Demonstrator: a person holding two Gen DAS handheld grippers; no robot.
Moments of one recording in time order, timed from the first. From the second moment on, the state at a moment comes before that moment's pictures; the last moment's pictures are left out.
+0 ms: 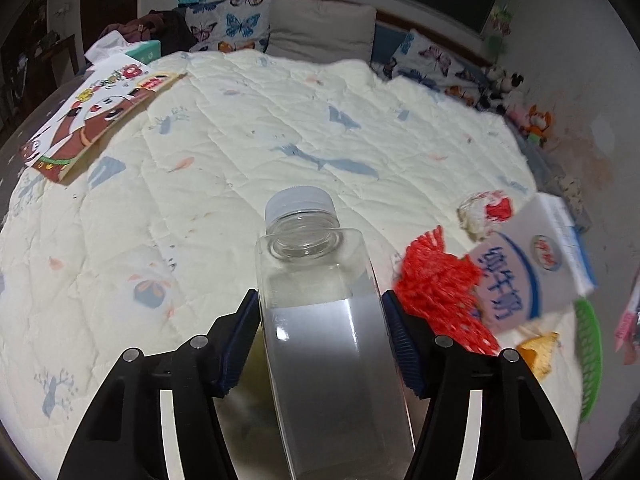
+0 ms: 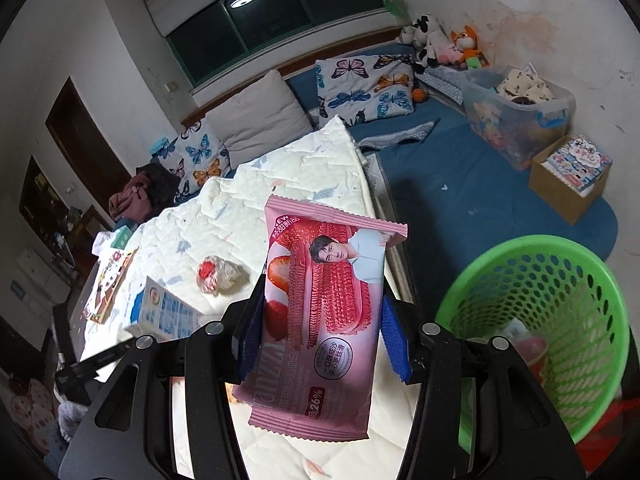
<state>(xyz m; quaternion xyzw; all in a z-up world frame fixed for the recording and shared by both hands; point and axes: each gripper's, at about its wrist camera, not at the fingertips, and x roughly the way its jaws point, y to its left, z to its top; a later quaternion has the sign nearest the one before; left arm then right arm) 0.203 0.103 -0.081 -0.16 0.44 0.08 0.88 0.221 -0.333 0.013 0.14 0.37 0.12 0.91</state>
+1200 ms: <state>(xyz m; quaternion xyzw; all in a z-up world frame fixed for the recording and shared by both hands) 0.198 -0.154 0.043 -0.07 0.36 -0.24 0.90 0.181 -0.507 -0.072 0.18 0.40 -0.08 0.90</state>
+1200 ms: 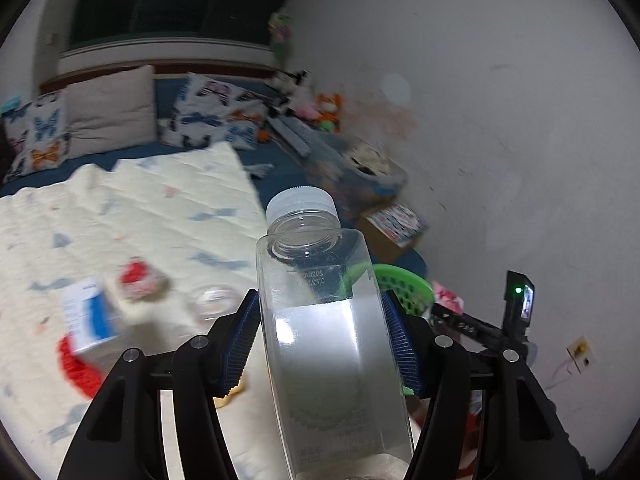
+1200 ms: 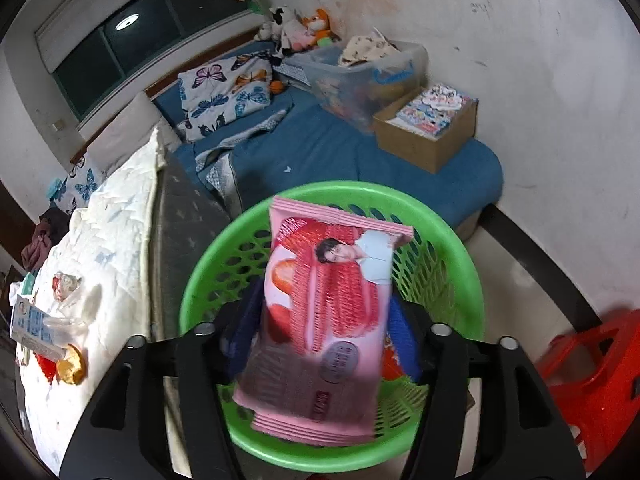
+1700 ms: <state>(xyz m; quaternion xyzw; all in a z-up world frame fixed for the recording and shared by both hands) 0.244 -0.299 -0.011 0.01 0.40 -0.33 0.86 0.148 -0.534 -0.070 0.20 0.38 -0.08 0.90</state>
